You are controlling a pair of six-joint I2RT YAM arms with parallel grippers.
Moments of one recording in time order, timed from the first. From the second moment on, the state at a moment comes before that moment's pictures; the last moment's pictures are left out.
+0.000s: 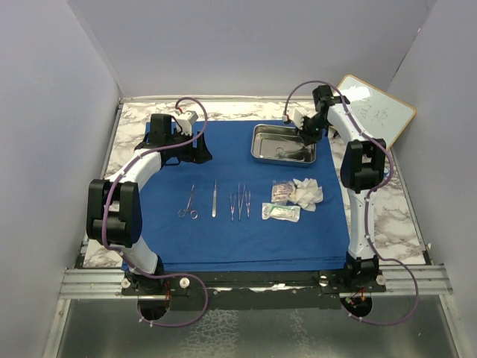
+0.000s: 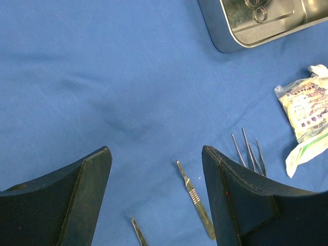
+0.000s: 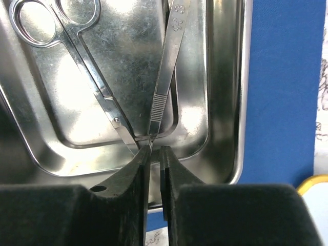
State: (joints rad) left arm -0.10 1.65 1.12 -0.21 0.60 -0.04; right arm 0.12 2.41 2.17 -1.05 -0.36 -1.21
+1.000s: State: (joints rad) left arm -0.10 1.65 1.11 -0.20 0.60 -0.04; right arm 0.12 2.45 2.22 -1.05 -0.34 -1.18
